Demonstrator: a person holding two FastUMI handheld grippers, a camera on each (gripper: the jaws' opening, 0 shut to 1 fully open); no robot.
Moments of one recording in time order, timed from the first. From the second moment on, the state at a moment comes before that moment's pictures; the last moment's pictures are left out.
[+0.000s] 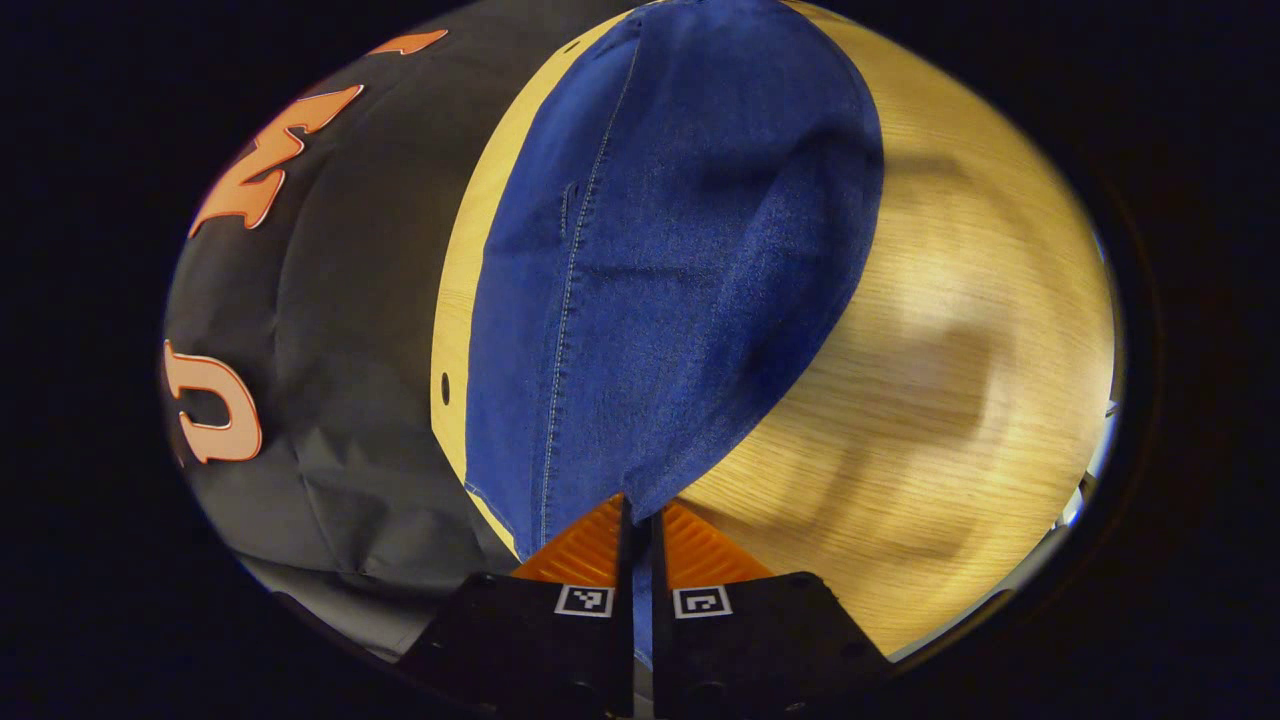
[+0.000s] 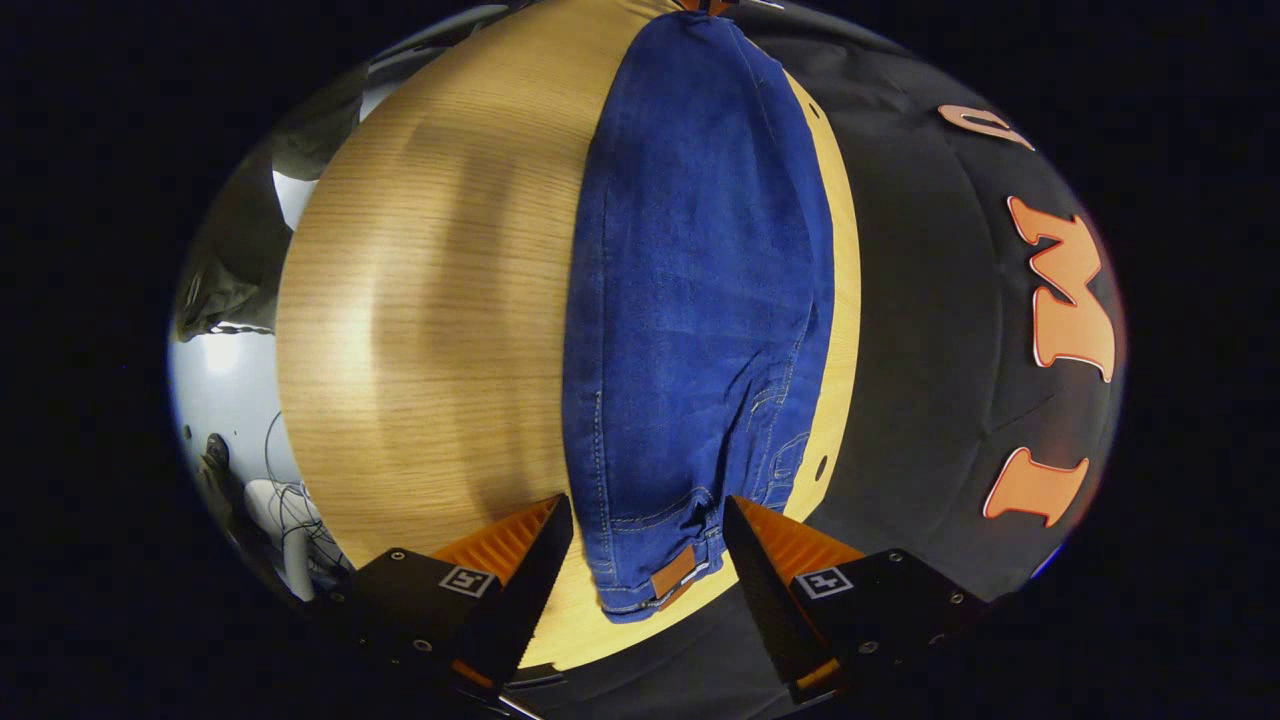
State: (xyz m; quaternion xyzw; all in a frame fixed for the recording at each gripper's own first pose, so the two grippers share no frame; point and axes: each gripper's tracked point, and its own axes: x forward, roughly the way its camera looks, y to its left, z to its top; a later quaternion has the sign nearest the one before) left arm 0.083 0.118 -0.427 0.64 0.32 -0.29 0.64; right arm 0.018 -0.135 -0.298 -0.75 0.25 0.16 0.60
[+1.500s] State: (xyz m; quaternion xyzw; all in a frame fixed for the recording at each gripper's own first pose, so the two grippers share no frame) left arm 0.086 0.101 -0.430 0.55 0.40 -0.42 0.61; right arm 0.061 -0.143 -0.203 -0.44 0.40 0.08 0.79
